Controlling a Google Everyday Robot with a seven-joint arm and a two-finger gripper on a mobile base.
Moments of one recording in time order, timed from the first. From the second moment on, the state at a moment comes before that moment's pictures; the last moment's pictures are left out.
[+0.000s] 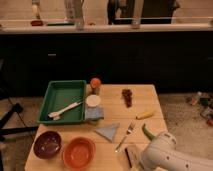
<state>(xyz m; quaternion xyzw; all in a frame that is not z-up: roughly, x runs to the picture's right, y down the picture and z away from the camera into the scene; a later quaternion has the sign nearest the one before) 0.160 0.386 0.706 -0.35 0.09 0.46 0.81</state>
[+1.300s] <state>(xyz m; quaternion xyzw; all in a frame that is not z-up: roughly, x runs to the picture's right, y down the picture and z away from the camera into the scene) 0.152 0.387 0.714 -0.35 0.10 0.45 0.81</state>
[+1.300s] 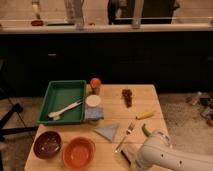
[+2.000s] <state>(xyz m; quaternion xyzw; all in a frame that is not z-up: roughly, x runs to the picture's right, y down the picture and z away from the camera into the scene) 0.178 0.393 0.703 -0.36 0.07 0.42 0.83</state>
